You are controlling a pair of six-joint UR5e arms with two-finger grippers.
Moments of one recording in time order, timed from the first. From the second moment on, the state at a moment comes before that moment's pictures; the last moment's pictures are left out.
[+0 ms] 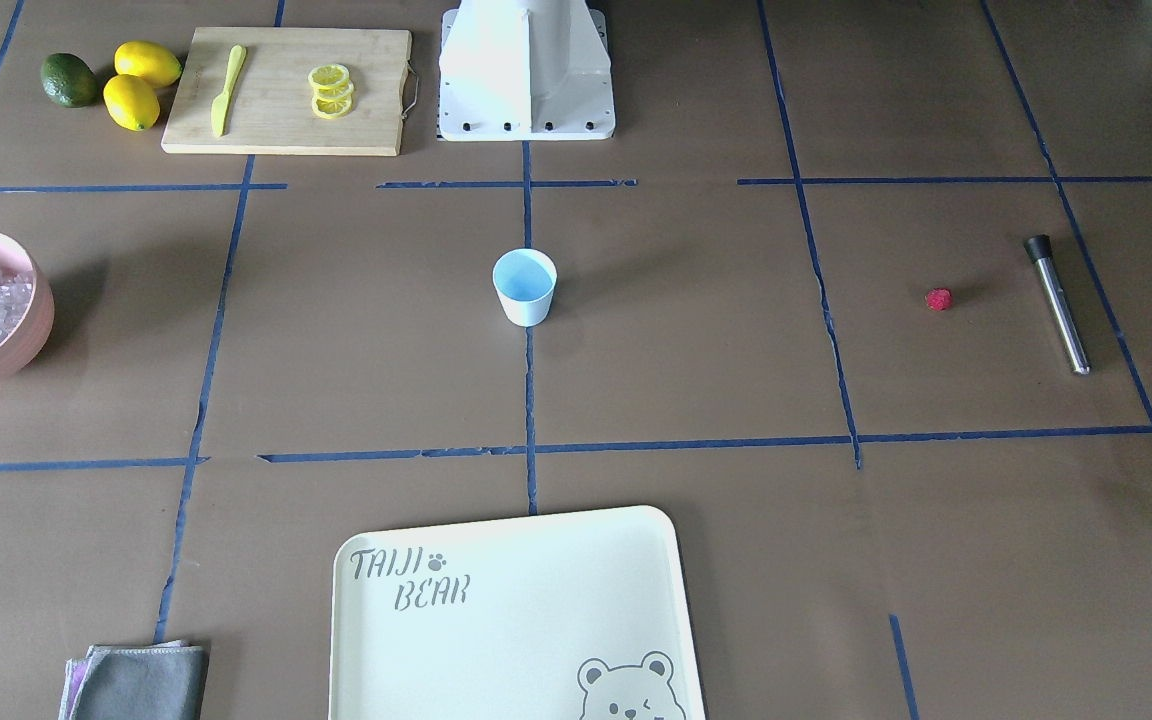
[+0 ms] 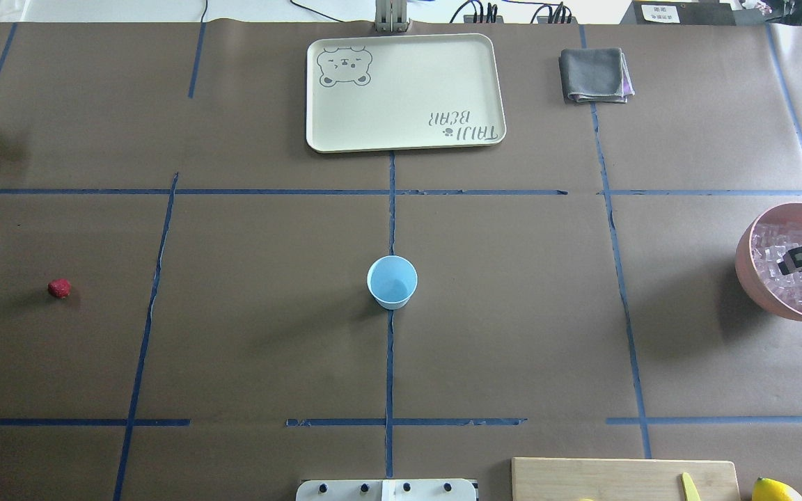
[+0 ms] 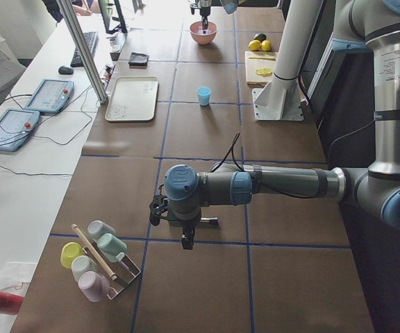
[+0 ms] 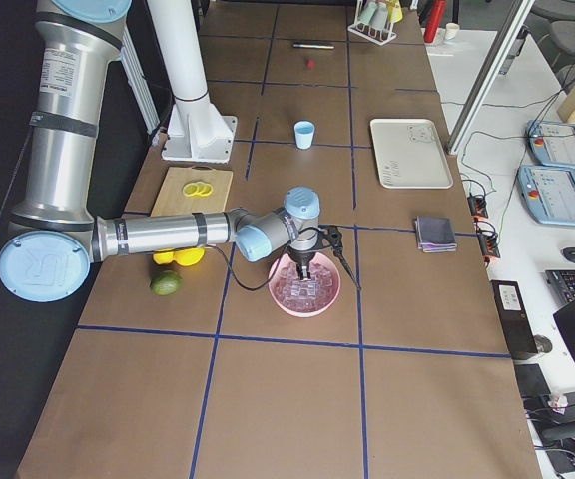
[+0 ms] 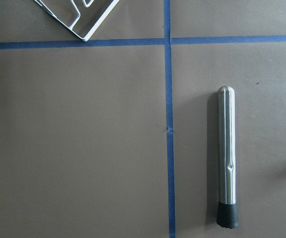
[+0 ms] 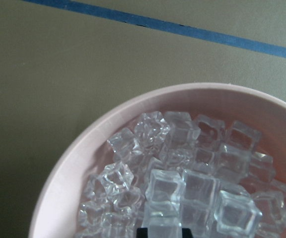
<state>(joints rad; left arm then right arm) -1.59 -1.43 -1.75 -1.48 -2.38 0.08 1.06 -1.76 1.80 -1.15 2.17 0.48</state>
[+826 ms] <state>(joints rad) -1.59 -1.43 -1.75 -1.48 -2.38 0.08 1.08 -1.54 1.99 -1.49 2.18 0.49</state>
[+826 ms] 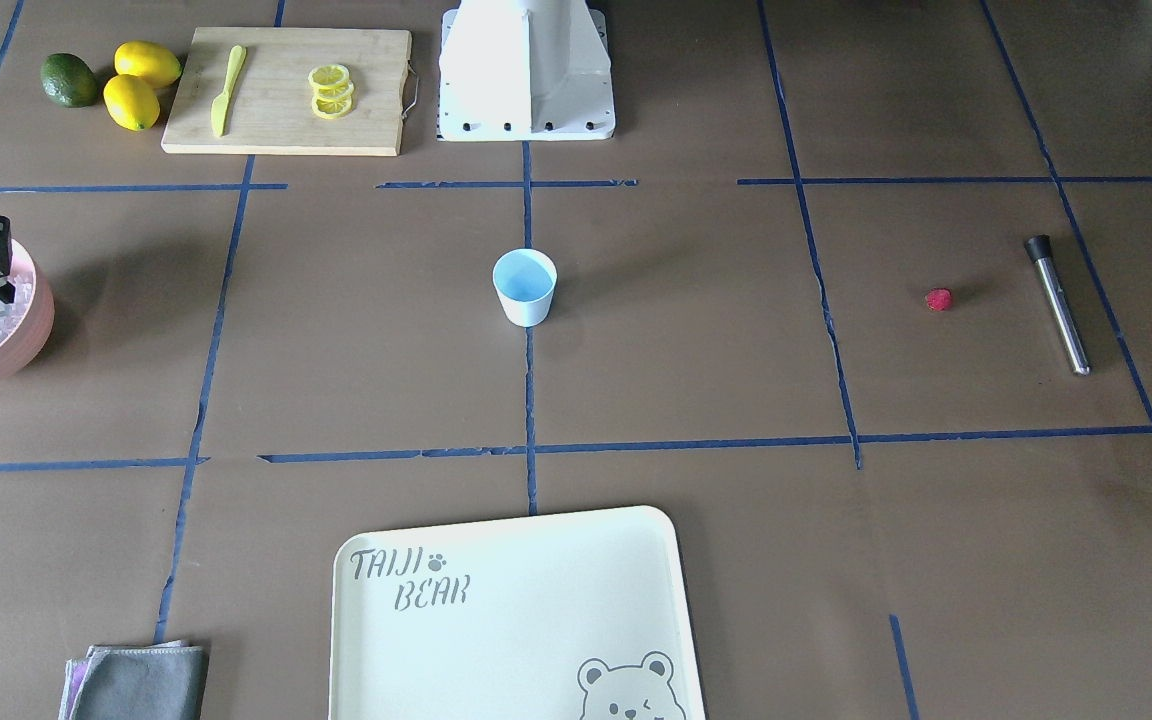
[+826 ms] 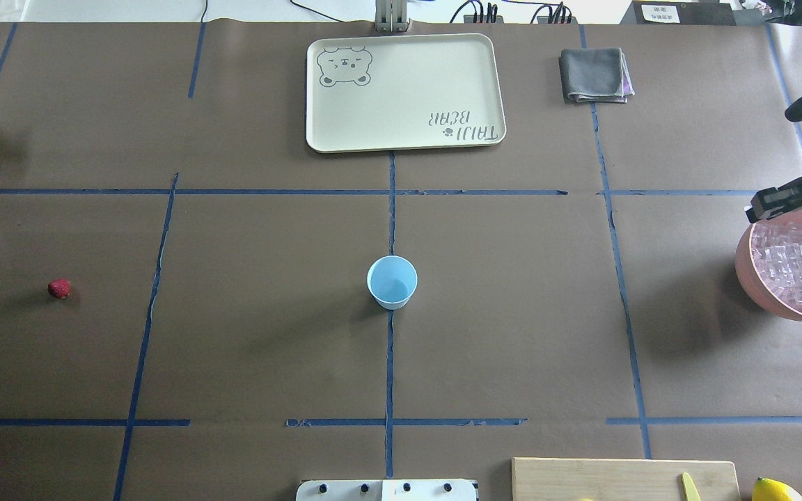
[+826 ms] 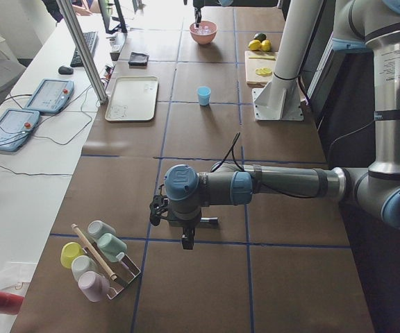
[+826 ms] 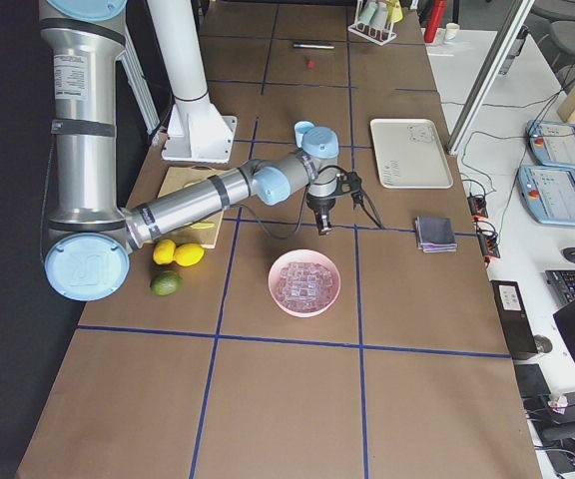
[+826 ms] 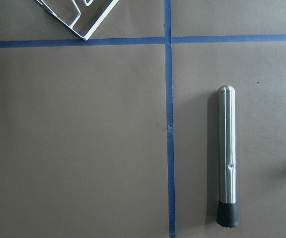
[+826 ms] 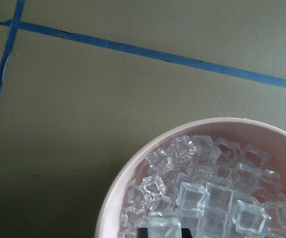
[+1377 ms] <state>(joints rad) -1.59 -1.43 -1.76 -1.48 -2.38 0.08 0.86 -1.20 1.93 -1.60 2.08 0.72</state>
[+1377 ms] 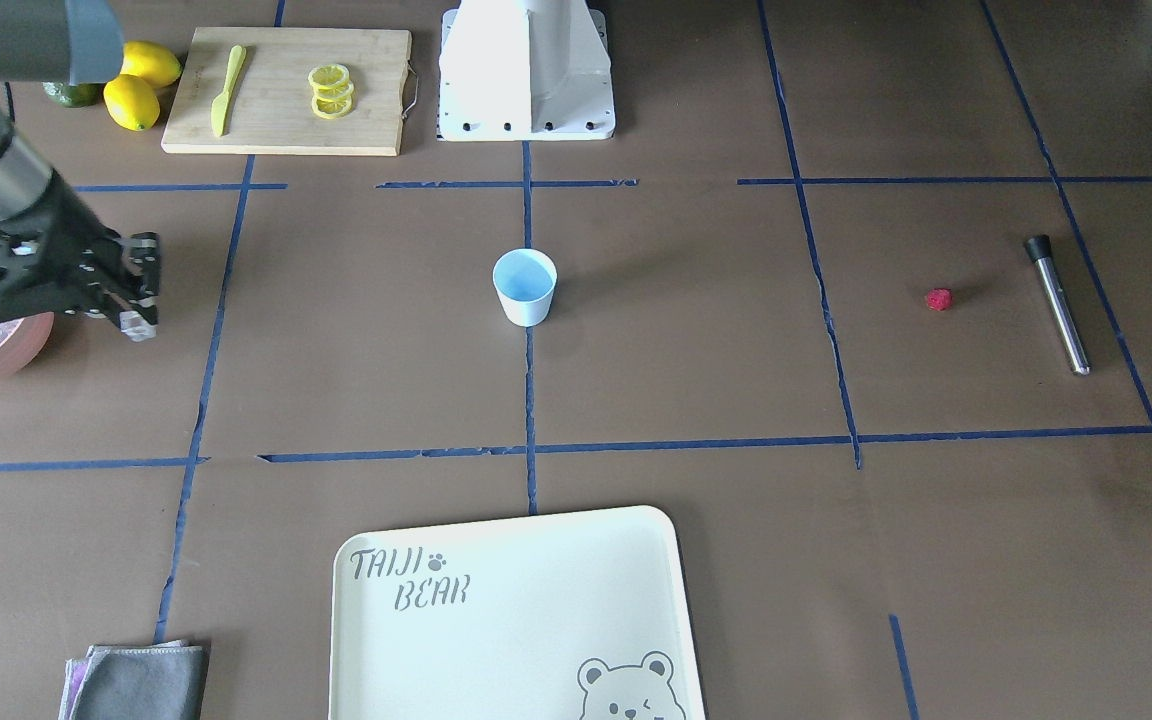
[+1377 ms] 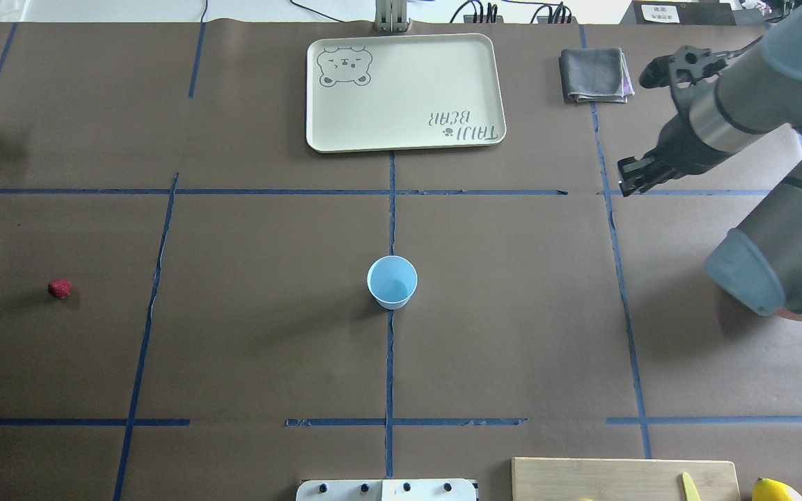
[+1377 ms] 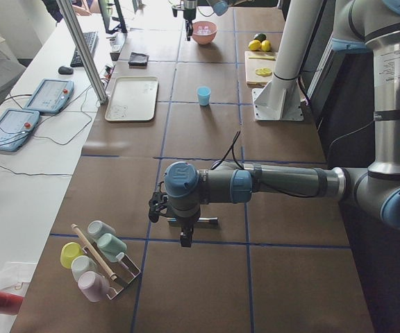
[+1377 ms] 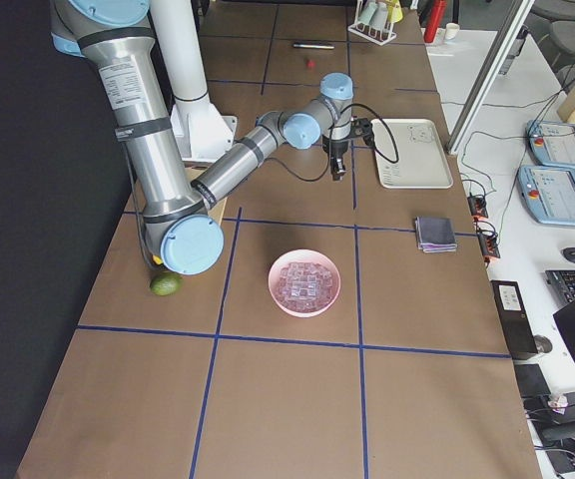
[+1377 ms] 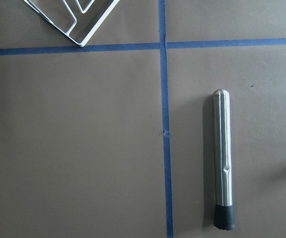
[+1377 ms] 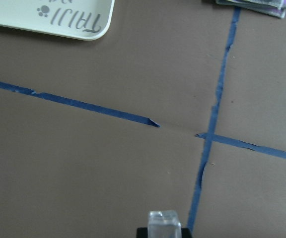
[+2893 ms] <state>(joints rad) -1.58 -1.44 -1.76 -1.49 -2.38 0.08 0.42 -0.69 1.64 -1.80 1.70 1.23</state>
